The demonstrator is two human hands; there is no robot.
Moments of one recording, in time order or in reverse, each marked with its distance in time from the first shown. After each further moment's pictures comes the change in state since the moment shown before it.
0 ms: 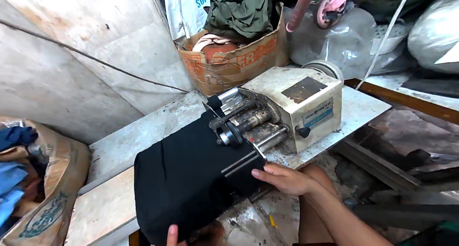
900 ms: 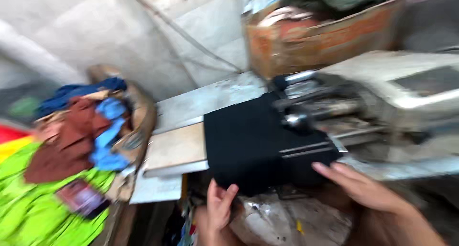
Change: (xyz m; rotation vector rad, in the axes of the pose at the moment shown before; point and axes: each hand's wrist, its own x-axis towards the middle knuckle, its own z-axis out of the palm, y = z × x) left_hand 0.001 0.001 -0.003 0.071 -0.127 -0.020; right_hand -0.004 0.003 0.014 -0.073 0.177 -0.019
